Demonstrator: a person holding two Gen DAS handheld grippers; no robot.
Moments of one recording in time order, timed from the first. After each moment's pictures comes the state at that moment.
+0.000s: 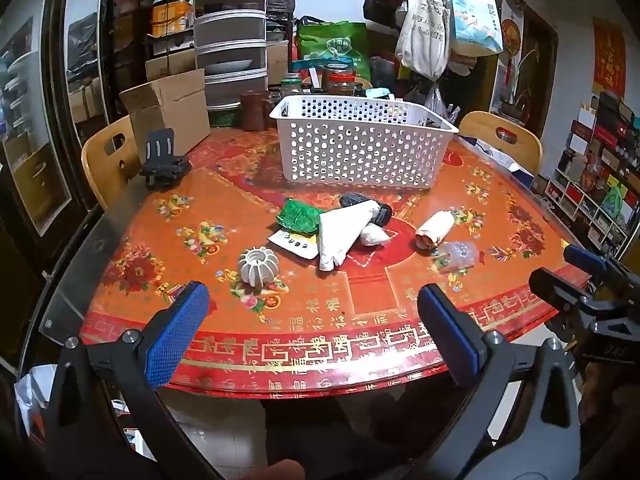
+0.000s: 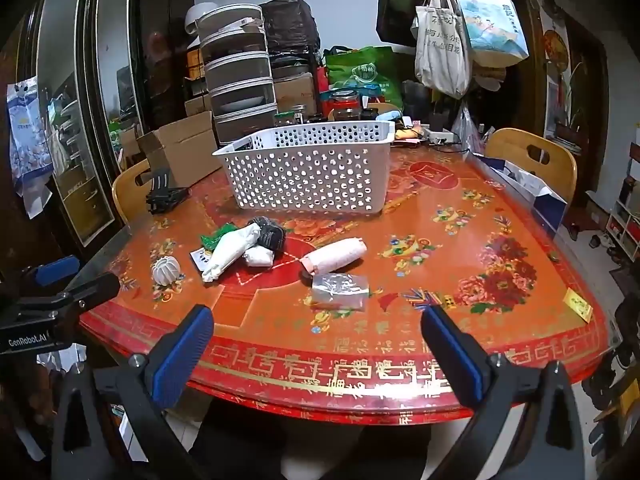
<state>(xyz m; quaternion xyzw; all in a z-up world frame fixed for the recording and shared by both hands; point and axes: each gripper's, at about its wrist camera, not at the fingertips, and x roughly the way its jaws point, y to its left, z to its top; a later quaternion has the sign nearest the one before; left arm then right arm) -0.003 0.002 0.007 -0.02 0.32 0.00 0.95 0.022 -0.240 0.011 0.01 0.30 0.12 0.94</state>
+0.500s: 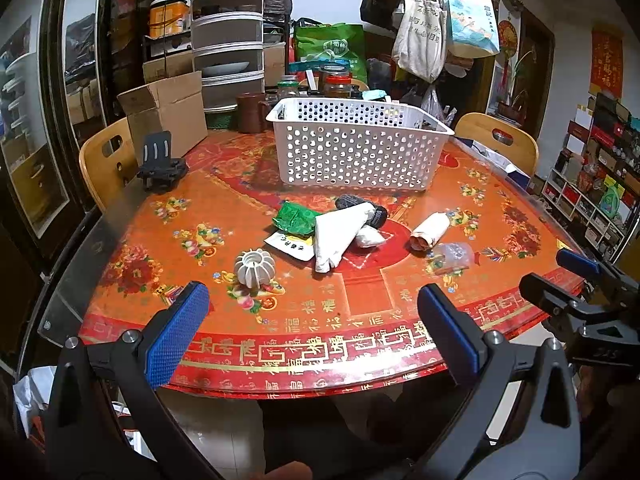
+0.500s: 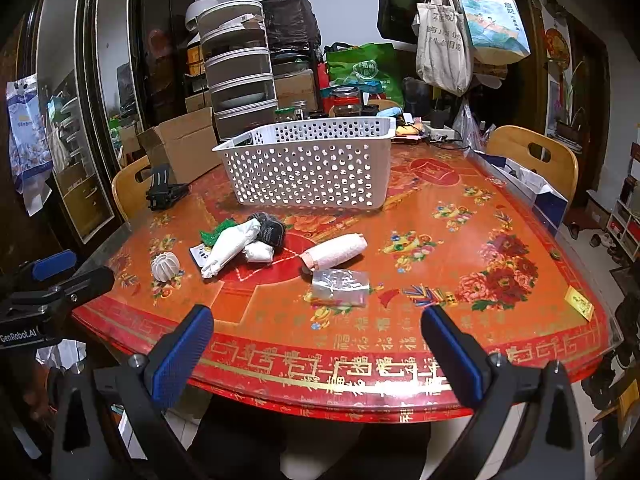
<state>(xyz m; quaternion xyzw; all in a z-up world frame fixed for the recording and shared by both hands) -0.005 0.000 0.008 -0.02 0.31 -0.01 0.95 0.022 -0.240 0.012 0.01 0.31 0.13 0.94</state>
